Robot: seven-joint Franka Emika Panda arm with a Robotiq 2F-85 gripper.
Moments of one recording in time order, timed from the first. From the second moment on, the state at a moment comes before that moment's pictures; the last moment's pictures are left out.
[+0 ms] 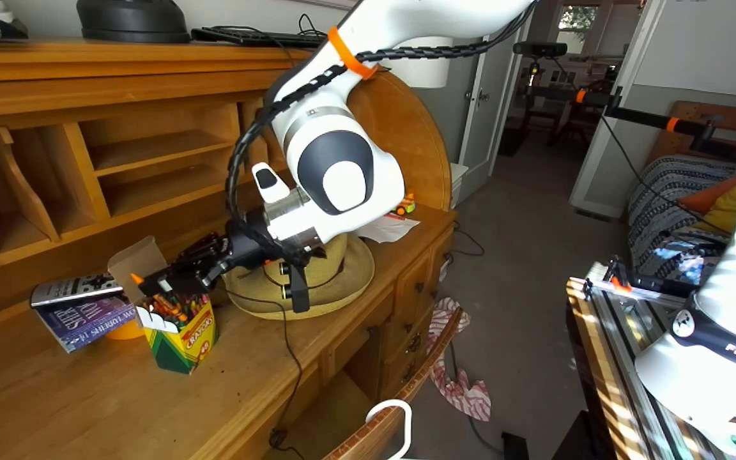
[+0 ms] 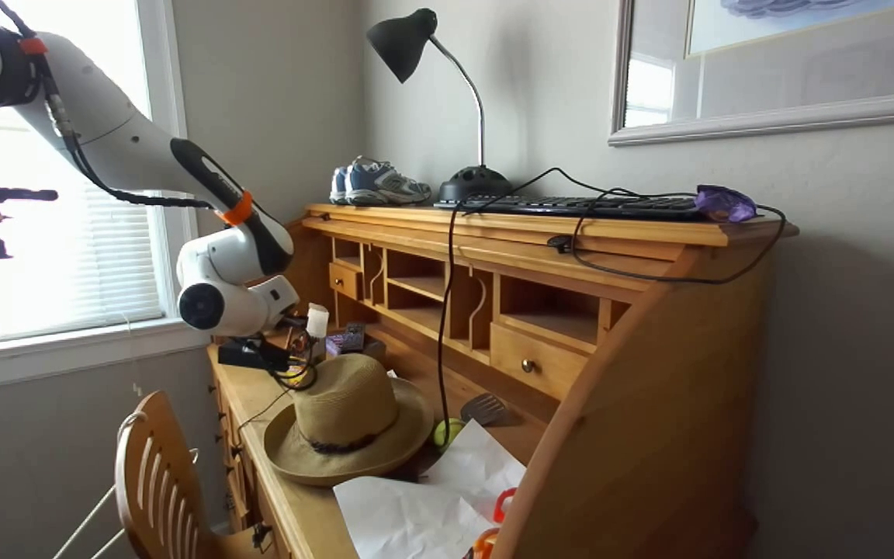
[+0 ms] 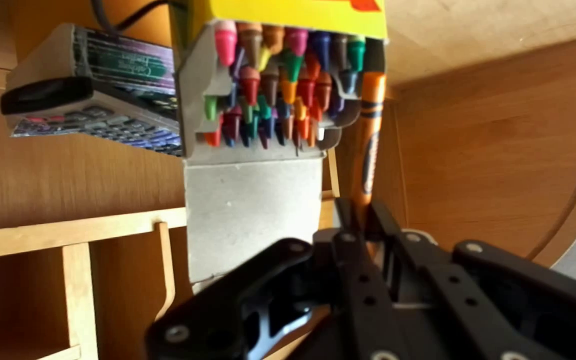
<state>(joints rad) -0.01 0.57 0.23 -1.91 2.39 2.57 -2.68</state>
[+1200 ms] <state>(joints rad) 0.14 0.58 0.02 -1.91 2.39 2.39 -2.57</state>
